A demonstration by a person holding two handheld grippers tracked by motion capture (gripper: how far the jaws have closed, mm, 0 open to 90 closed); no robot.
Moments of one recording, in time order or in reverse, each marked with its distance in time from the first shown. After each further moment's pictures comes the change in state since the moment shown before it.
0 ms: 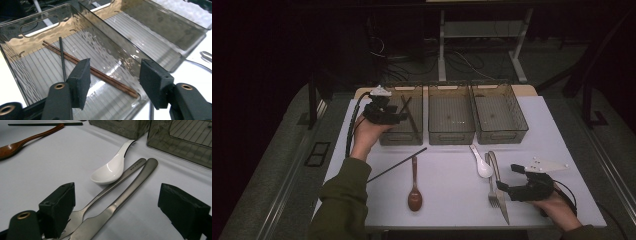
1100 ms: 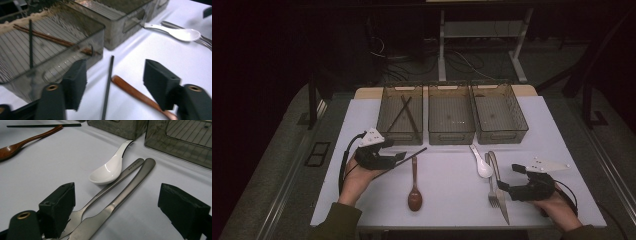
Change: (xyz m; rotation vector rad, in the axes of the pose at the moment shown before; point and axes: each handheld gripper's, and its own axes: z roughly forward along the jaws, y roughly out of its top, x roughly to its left) left arm -0.059 -0.092 -0.041 -0.080 -0.066 0.086; right arm -0.001 0.000 -0.002 -0.006 -0.007 0.007
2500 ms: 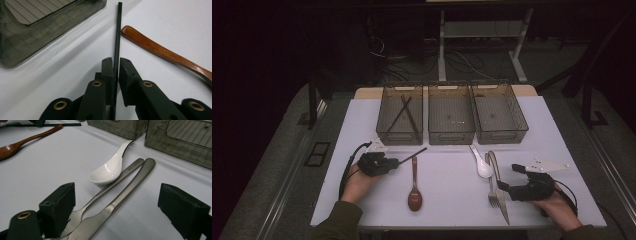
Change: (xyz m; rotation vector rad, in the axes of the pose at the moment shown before) left arm 0.023 -0.045 0.033 0.212 -0.068 -0.002; right arm 0.000 0.000 0.000 0.003 -0.004 -0.005
